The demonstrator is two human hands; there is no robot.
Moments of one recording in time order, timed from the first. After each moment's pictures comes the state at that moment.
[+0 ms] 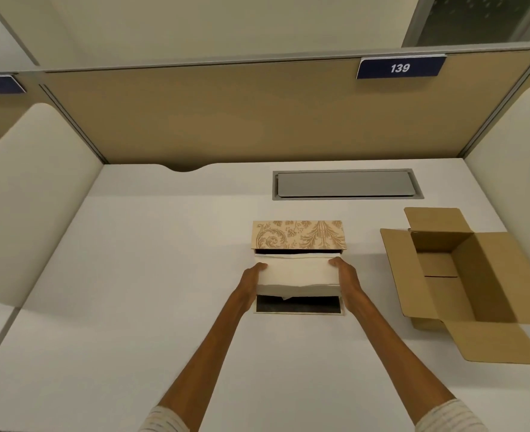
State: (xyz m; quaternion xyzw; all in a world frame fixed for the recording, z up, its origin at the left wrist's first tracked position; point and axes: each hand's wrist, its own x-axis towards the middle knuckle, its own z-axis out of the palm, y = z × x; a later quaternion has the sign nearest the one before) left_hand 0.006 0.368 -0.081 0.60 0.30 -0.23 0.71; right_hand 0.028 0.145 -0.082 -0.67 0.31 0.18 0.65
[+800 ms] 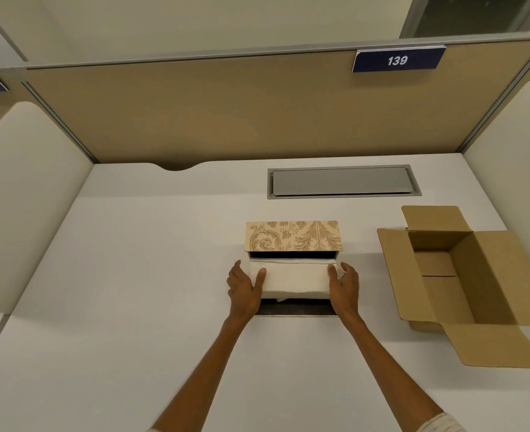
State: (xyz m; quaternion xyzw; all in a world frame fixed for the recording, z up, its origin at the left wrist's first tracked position) left_hand -0.016 0.357 -0.102 0.86 0.22 -0.07 0.46; right_hand 0.008 0.143 -0.115 -0.81 0.25 0.04 0.54
